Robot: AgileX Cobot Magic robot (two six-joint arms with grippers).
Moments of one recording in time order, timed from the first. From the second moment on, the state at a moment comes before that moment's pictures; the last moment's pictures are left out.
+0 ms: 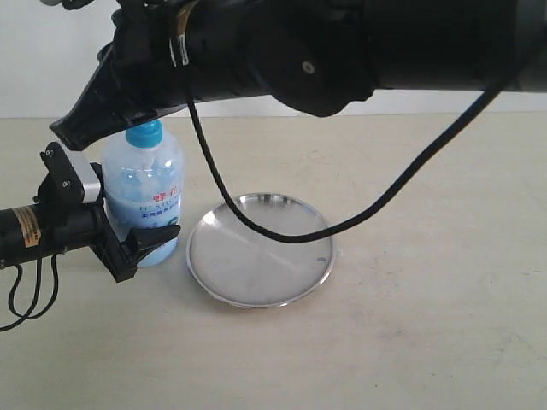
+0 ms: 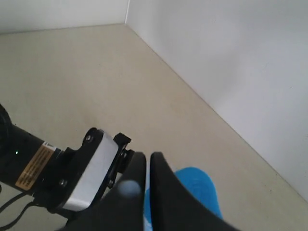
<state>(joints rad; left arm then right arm) -0.01 2.04 -0.68 0.93 -1.03 0.06 0.78 1.71 -1.37 -0.27 0.13 0.06</state>
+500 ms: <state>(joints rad) -0.01 2.04 -0.68 0.93 -1.03 0.06 0.69 1.71 -1.37 -0.30 0.16 0.09</state>
